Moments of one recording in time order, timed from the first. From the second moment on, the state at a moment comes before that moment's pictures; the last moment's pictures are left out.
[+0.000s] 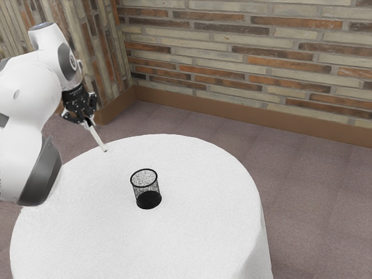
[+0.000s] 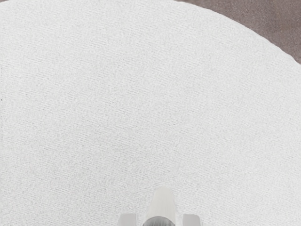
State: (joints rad) arm 2.32 -0.65 -1.73 -1.73 -0.77 1.87 -0.59
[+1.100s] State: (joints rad) arm 2.90 -0.70 -2.20 -1.53 -1.01 1.42 -0.62
